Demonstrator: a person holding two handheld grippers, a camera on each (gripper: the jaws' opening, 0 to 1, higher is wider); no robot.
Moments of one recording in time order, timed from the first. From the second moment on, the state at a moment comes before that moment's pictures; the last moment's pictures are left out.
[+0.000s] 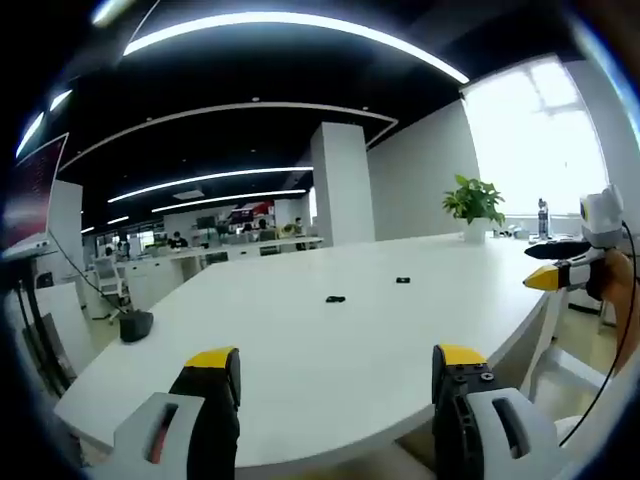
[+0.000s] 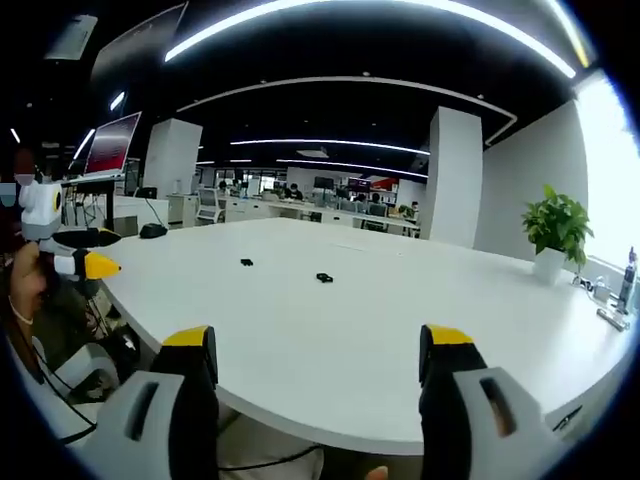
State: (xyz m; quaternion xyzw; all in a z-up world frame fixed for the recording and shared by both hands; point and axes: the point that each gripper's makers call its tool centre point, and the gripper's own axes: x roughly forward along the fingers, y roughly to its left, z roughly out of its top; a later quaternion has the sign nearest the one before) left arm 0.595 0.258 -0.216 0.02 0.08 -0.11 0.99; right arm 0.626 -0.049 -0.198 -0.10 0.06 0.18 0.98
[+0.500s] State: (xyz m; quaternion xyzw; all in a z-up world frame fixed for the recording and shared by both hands) left arm 0.598 0.257 -0.220 0.01 0.08 -0.12 0.99; right arm 0.639 -0.045 -0.178 -0.07 0.04 0.23 0.97
